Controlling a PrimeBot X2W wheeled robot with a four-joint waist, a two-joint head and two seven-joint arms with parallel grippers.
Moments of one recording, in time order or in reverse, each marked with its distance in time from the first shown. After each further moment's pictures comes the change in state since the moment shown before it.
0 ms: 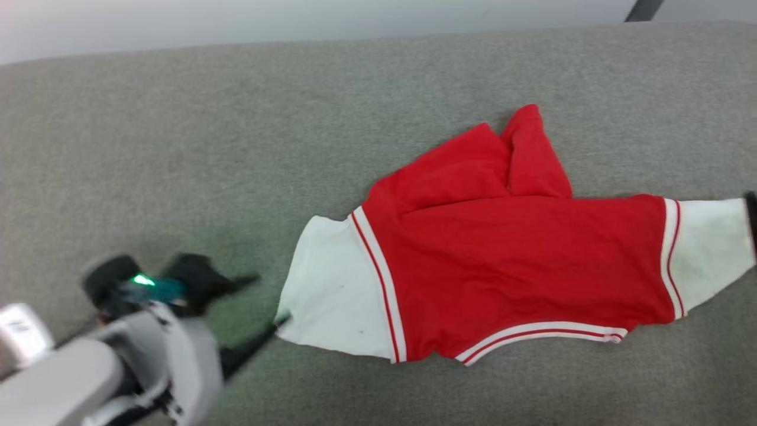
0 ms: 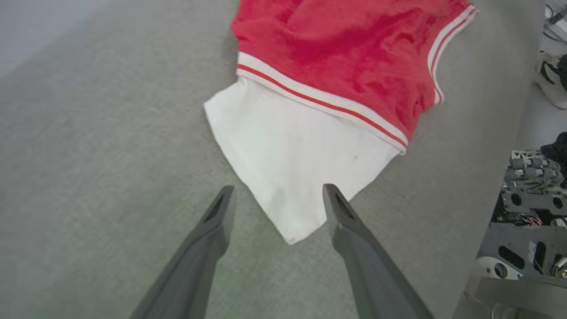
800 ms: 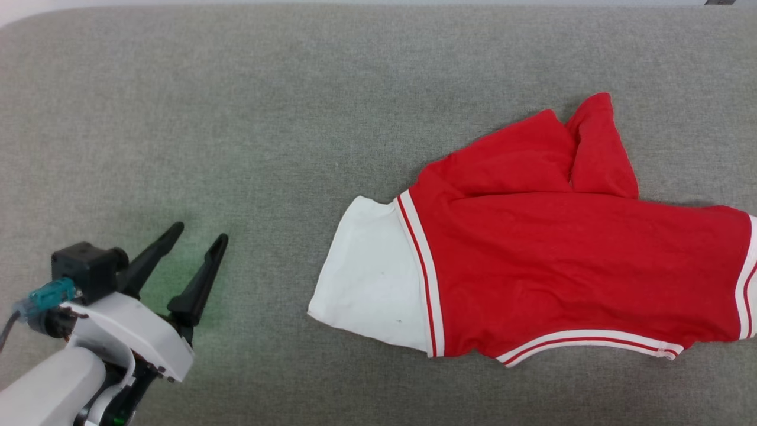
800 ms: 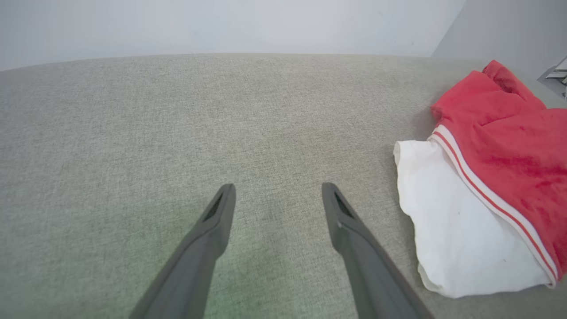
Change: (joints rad) left arm 0.195 -0.131 0.231 0.192 -0.185 0.224 -0.397; right arm 0.012 -0.023 -0.288 0.162 0.030 0.000 0.569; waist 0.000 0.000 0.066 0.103
